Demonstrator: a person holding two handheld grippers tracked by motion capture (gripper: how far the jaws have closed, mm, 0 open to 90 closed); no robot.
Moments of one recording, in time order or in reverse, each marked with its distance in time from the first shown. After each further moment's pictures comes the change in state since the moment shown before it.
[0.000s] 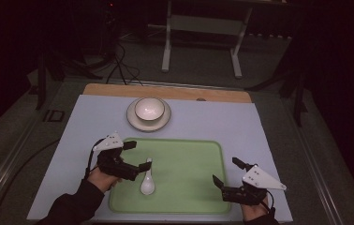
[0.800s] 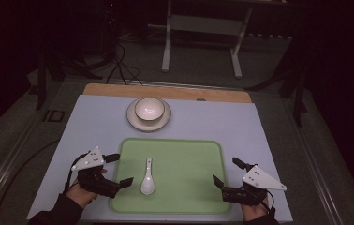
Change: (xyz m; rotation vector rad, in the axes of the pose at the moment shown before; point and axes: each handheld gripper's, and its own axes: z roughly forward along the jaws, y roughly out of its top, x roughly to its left) left arm 0.006 -0.047 -0.037 0.024 0.018 0.043; right arm 0.000 0.000 -0.001 -0.006 -0.003 -0.004
